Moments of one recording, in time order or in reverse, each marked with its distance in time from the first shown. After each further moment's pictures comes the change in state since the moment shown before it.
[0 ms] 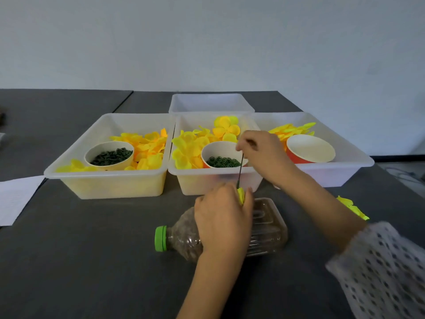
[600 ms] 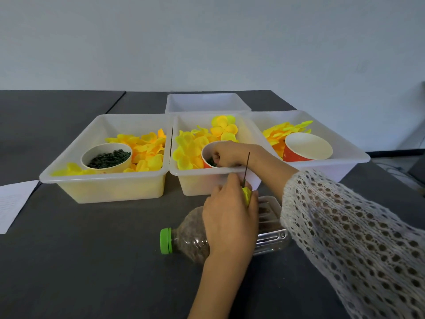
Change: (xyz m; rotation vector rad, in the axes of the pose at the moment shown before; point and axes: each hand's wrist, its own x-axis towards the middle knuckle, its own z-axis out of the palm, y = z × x) left_hand 0.000 -0.008 -0.003 -0.135 -0.156 0.044; right_hand 0.062 -0.011 0.059 -0.554 -0.769 0.083
